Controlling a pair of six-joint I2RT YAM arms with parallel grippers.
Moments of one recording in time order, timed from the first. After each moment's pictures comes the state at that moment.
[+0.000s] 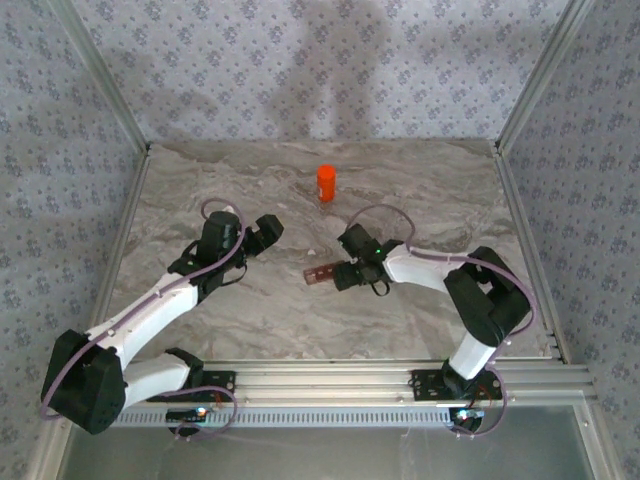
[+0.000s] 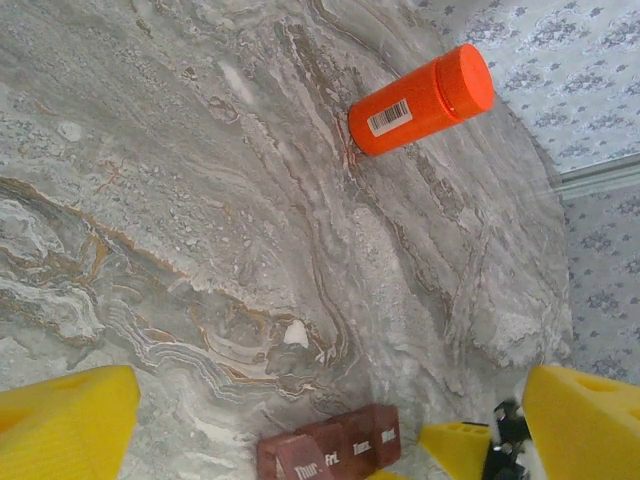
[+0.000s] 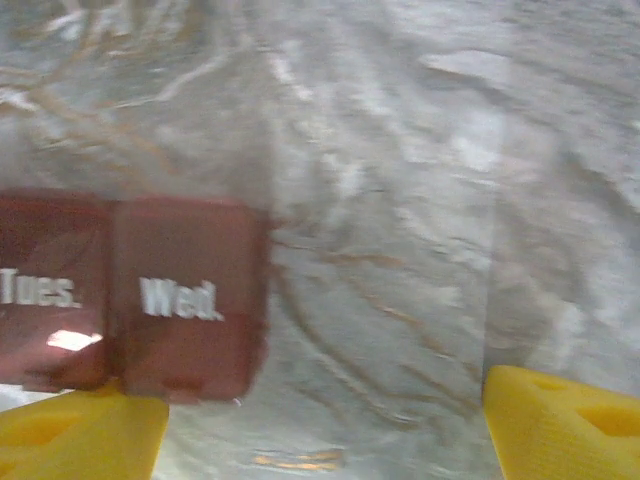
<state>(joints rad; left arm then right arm) -0.49 1.13 0.68 -0.11 0.04 -0.96 0.71 1.67 0.90 -0.39 0.09 0.34</state>
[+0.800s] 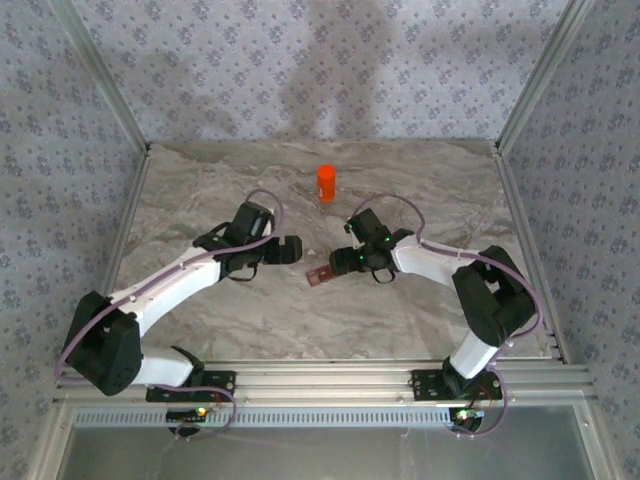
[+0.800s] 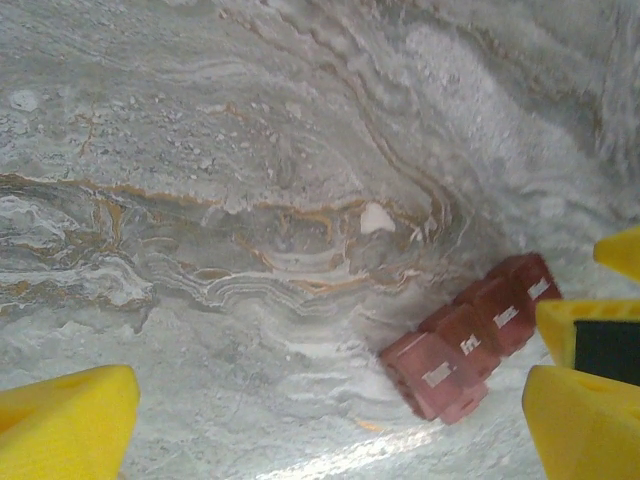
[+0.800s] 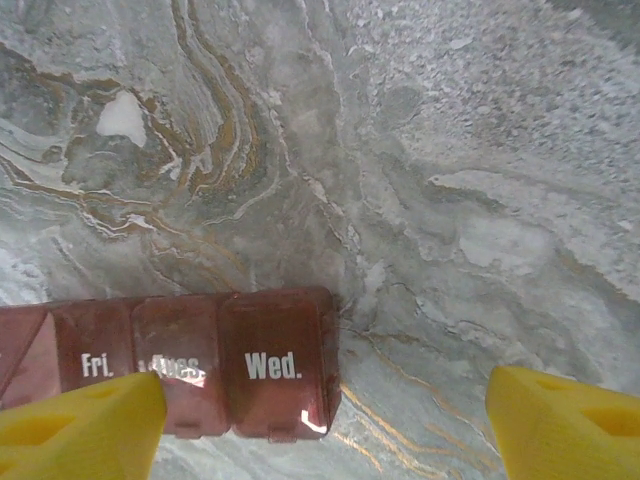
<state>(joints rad) -0.61 1.35 0.91 -0.47 0.01 -0.51 0.62 1.66 0.95 -0.36 -0.08 0.37</state>
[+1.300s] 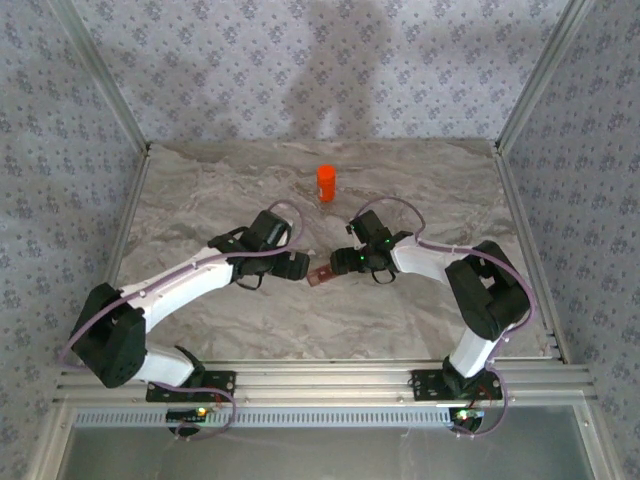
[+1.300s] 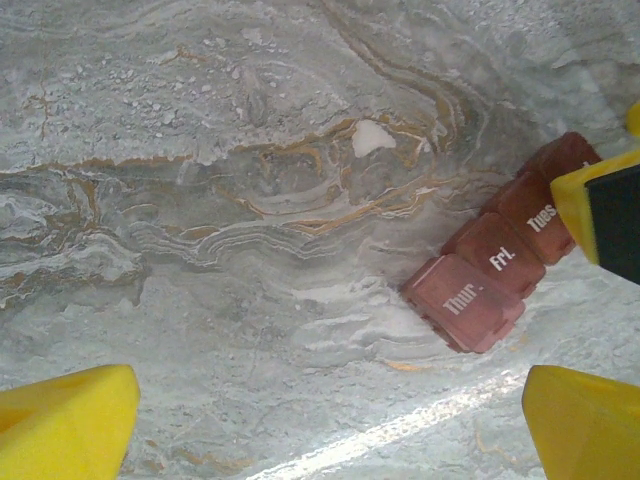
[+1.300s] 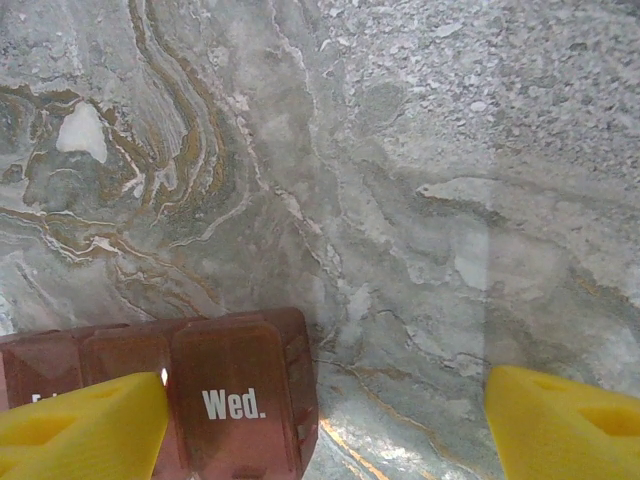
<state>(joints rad) -0.71 1.39 0.94 -0.56 -0.07 -0.37 0.60 1.70 0.92 -0.27 -0.11 0.40</state>
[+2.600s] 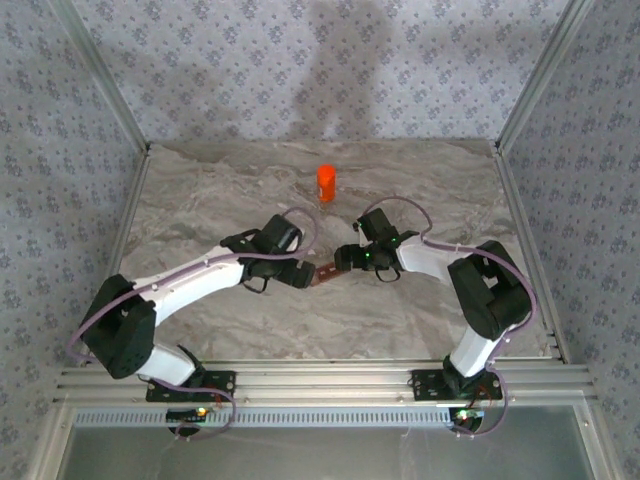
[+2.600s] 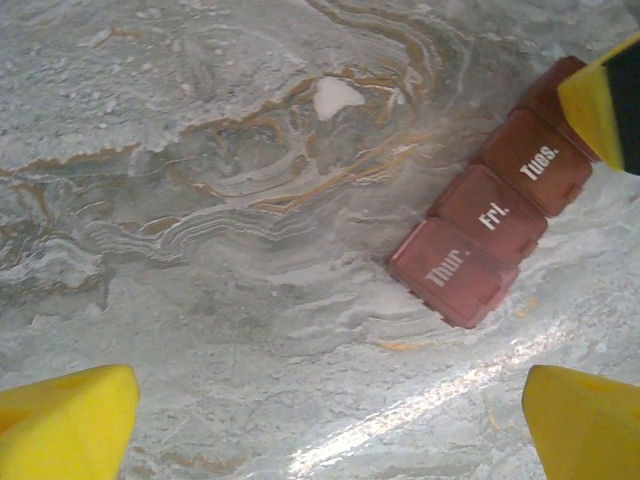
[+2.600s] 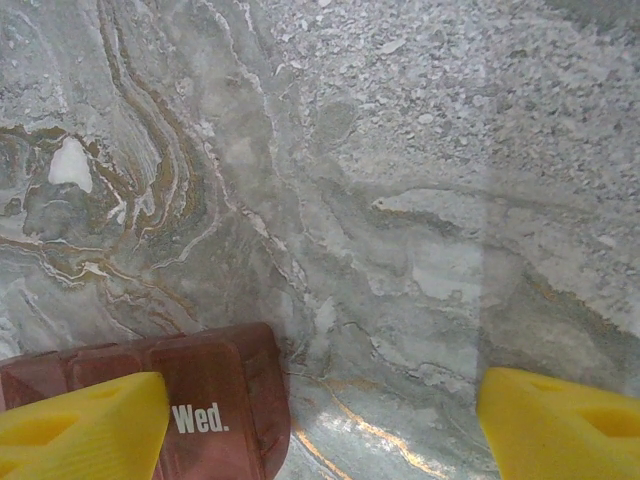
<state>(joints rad) -0.78 1.46 0.97 -0.58 -0.09 -0.29 0.55 1.70 0.90 -0.23 -0.16 0.43</state>
